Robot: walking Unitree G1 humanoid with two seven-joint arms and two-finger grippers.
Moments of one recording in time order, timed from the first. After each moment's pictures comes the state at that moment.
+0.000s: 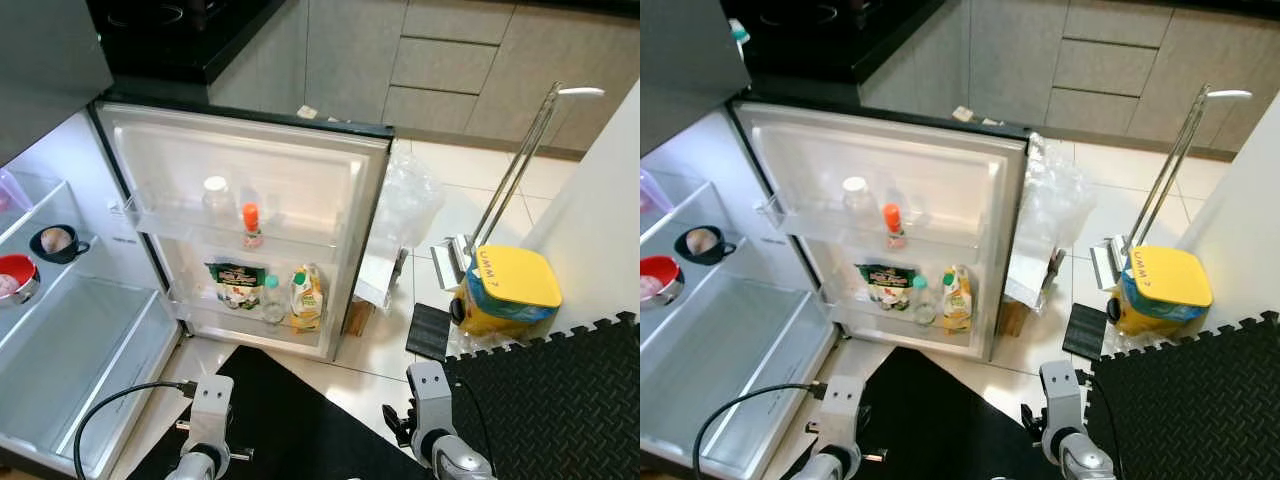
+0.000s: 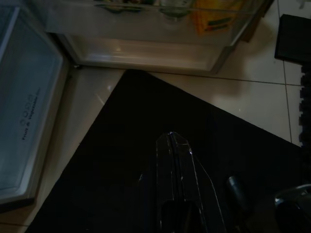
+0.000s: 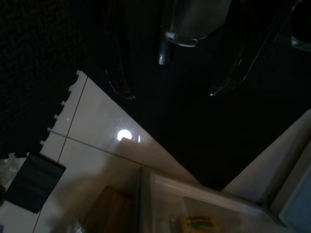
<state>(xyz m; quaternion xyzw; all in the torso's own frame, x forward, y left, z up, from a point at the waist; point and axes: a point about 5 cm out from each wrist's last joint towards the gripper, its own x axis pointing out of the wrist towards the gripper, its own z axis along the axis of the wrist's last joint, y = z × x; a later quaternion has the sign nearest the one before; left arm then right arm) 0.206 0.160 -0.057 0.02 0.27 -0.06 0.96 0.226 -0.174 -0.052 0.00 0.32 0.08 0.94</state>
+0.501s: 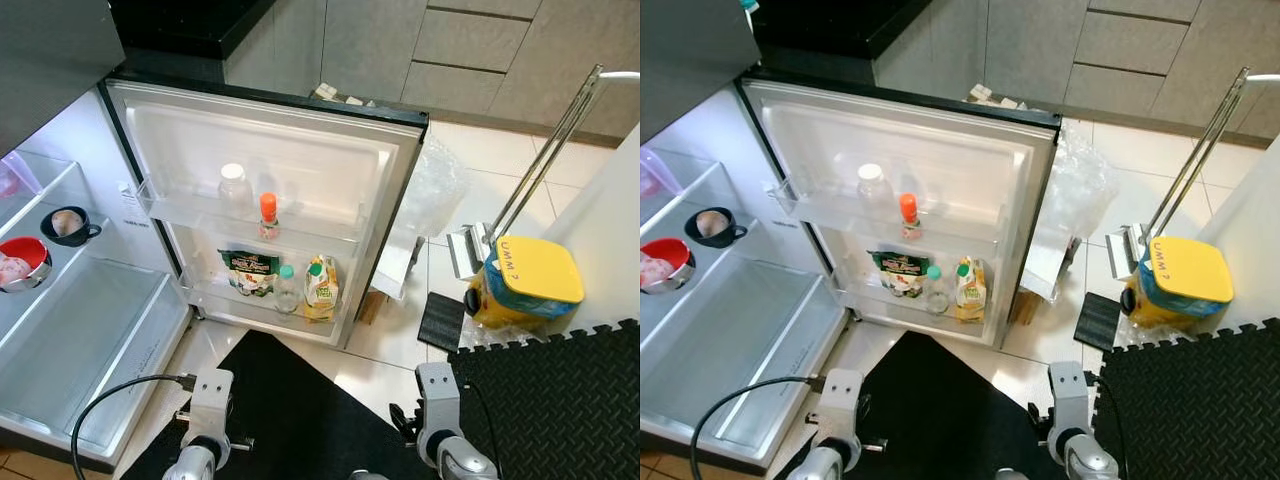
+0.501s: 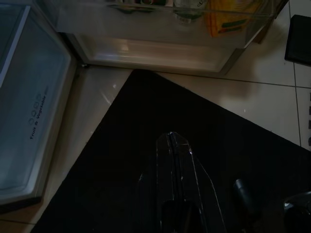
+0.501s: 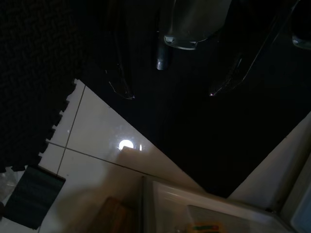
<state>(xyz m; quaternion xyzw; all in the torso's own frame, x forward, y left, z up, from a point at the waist) 0.214 0.160 -0.051 0.03 0.25 -0.06 0.97 0.224 -0.182 -0.053 0.01 0.31 0.05 0.95</state>
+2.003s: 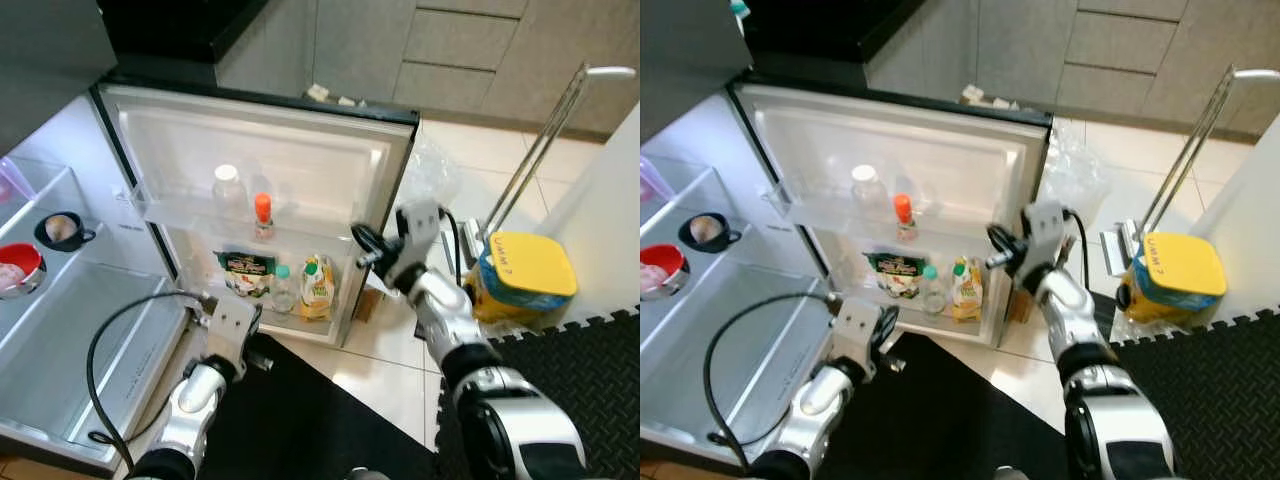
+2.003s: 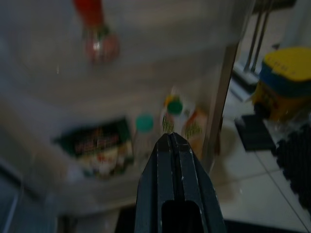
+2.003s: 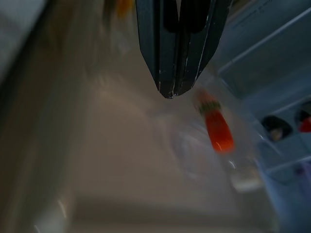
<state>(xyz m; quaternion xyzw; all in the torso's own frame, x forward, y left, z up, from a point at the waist) 0.289 0.139 0.051 0.09 -0.01 -0.21 0.97 0.378 -0.119 0.159 0.01 -0.08 0.30 0.95</state>
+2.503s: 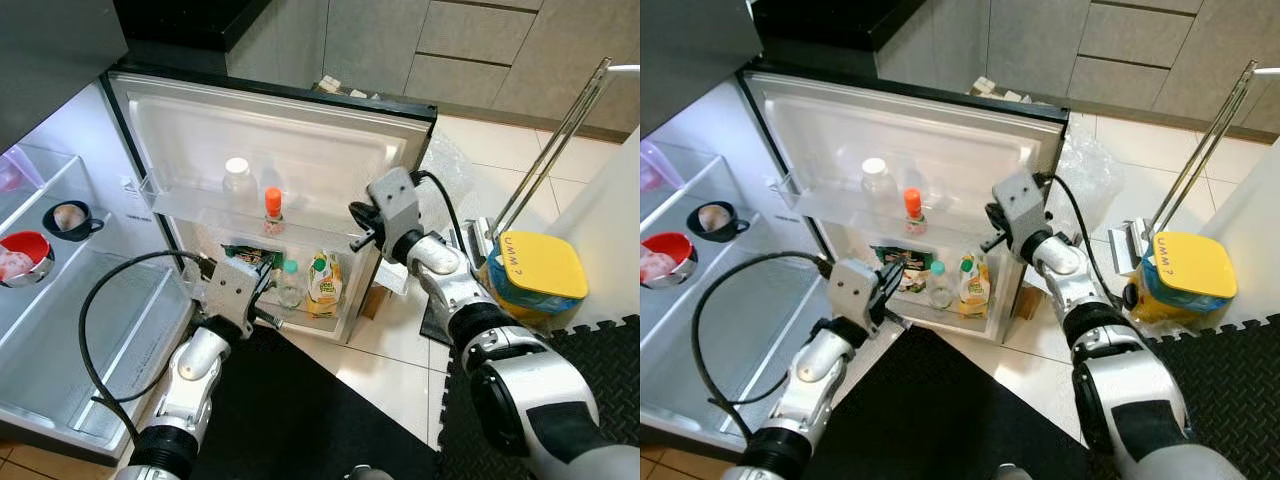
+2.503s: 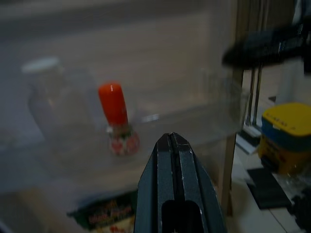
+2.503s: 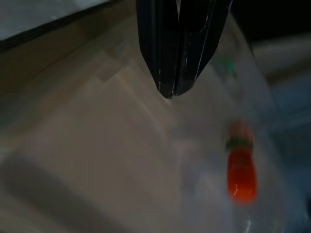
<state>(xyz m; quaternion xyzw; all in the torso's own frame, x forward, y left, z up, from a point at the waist) 0.302 0.127 0.113 0.10 -0.13 -0.23 0.96 0.392 -0.124 0.166 -0.22 -0.03 0.27 0.94</state>
